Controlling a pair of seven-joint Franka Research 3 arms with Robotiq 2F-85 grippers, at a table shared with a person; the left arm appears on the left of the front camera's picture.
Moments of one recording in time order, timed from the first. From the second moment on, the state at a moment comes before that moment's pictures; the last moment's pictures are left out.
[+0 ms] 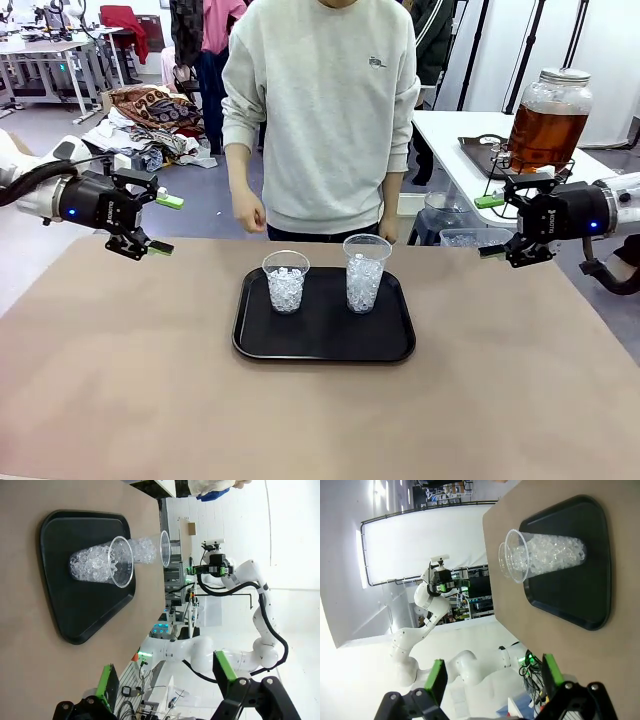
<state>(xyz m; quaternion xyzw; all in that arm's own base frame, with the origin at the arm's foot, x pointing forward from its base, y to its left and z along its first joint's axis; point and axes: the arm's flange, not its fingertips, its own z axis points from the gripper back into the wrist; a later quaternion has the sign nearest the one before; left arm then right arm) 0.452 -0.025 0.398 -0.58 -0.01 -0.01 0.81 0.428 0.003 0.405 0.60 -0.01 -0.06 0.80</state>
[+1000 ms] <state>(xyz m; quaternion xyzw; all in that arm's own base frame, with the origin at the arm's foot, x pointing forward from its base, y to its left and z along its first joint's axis) 0.452 -0.025 0.398 -0.58 -0.01 -0.01 0.81 0.428 0.003 0.405 0.60 -0.01 -0.06 0.80</state>
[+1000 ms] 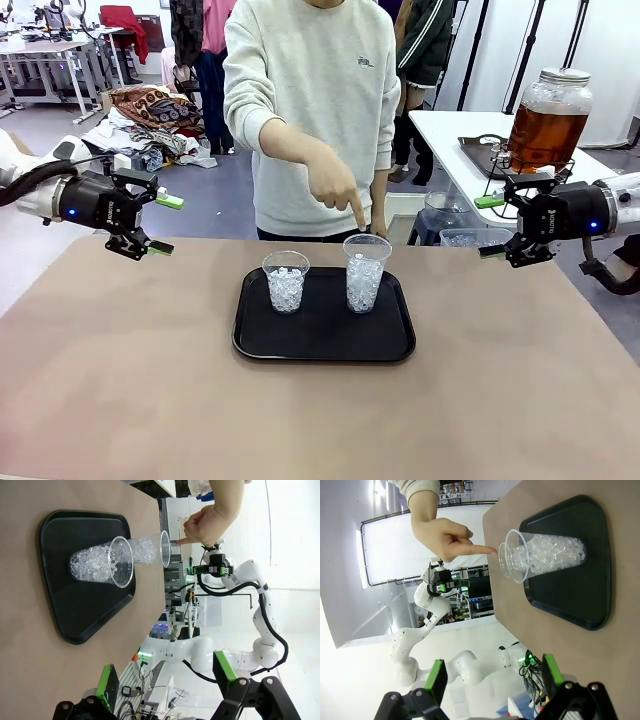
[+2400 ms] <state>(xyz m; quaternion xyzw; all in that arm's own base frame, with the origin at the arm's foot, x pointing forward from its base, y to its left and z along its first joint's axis) 0.452 -0.025 0.398 -0.58 -0.01 -0.01 0.81 0.429 0.005 0.407 0.60 -0.02 -0.03 0.80</state>
